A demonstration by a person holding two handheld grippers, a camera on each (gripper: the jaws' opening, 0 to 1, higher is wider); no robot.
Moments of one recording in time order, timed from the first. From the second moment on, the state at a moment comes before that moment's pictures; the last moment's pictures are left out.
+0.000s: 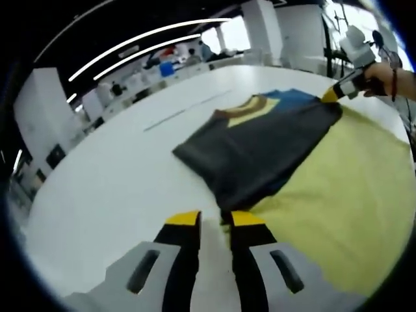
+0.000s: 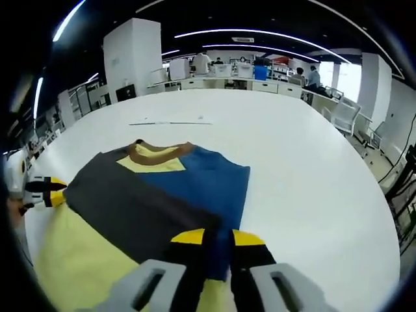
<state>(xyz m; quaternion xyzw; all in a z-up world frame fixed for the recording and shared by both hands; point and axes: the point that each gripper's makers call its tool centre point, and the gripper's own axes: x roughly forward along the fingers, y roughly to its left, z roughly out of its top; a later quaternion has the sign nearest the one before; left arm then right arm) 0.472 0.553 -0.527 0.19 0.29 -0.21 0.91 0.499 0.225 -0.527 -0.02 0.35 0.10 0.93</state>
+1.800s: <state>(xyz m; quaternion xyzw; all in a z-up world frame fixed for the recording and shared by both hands) 0.327 0.548 -0.492 0.08 0.34 -0.31 0.88 0.291 0.229 -0.506 0.01 0.44 0.21 0.87</state>
